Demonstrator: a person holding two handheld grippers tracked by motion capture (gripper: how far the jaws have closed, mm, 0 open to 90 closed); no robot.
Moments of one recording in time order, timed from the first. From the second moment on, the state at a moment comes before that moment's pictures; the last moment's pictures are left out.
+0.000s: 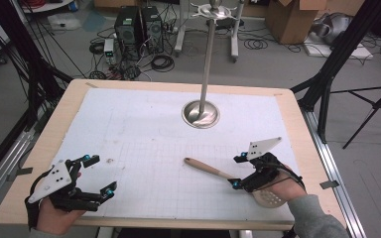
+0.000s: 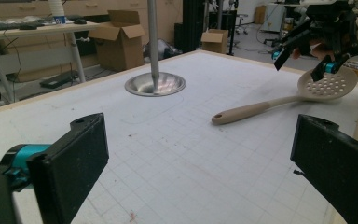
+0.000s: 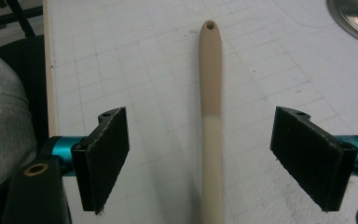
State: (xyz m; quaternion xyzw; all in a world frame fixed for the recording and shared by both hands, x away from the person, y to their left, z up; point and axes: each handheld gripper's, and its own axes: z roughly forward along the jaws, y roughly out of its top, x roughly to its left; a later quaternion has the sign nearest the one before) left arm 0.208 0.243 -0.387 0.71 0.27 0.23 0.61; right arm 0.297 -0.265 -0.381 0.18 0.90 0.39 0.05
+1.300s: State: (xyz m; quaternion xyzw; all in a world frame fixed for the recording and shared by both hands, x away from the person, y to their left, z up) left arm 0.211 0.236 -0.388 0.72 0.26 0.22 0.61; right arm 0.310 -0.271 -0.411 0.17 0.94 0.29 0.03
